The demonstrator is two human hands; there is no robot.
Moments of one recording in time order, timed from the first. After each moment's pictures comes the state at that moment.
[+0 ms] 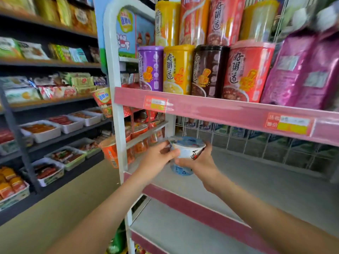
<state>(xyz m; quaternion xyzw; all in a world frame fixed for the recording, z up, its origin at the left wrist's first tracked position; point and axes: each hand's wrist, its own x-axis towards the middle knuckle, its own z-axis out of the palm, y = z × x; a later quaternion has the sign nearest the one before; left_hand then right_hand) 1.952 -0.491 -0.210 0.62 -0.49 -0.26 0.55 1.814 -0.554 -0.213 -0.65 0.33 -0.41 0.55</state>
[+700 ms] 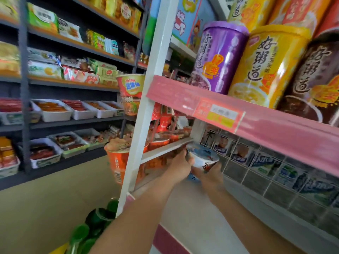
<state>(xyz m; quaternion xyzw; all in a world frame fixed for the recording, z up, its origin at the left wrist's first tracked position) 2.022 -0.627 -0.242 0.72 -0.47 -0.19 0.47 1.922 -0.677 -0.250 -0.69 0.43 -0.39 0.42</state>
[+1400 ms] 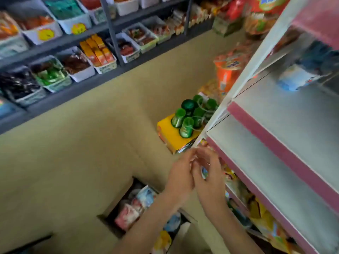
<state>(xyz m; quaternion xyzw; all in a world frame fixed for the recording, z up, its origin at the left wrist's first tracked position) 1.964 -0.239 -0.274 0.75 -0.24 -0.30 0.54 1.901 -0.289 -0.270 -0.78 0.35 -0.23 0.47</state>
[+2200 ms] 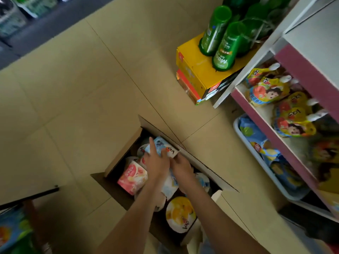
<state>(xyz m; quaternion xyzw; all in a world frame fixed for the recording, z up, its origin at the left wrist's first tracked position) 1.951 -0.116 -0.633 0.86 0.11 -0.34 0.37 1.899 -0.175 -0.637 -0.54 0.49 0.16 0.67</state>
